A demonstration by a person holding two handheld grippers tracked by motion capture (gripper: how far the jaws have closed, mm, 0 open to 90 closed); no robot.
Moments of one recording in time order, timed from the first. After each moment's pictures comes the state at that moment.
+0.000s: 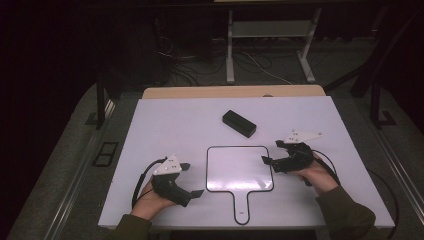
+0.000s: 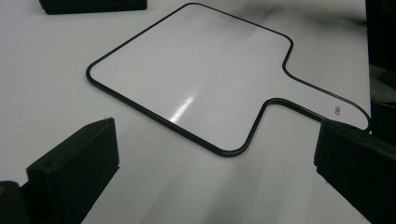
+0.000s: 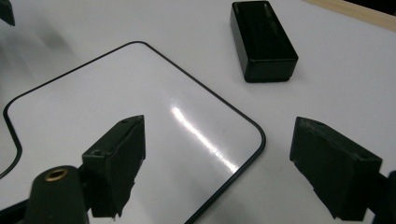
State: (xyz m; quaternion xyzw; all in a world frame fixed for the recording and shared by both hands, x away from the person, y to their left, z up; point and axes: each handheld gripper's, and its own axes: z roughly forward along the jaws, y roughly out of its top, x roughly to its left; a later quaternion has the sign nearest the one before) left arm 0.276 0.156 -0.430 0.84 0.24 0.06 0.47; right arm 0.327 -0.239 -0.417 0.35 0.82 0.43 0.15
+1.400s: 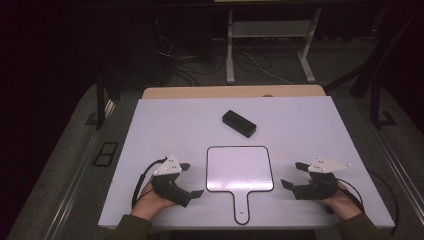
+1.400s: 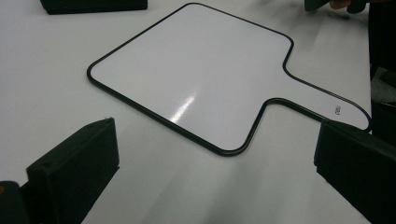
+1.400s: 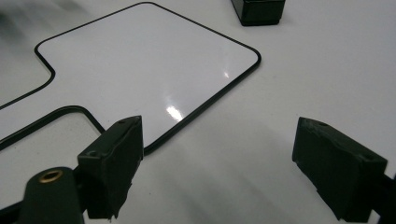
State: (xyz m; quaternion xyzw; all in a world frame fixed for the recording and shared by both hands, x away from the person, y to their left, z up) left arm 0.274 0.157 -0.429 0.85 0.24 0.07 0.47; right arm 0.260 -0.288 -0.444 0.37 0.80 0.44 0.16
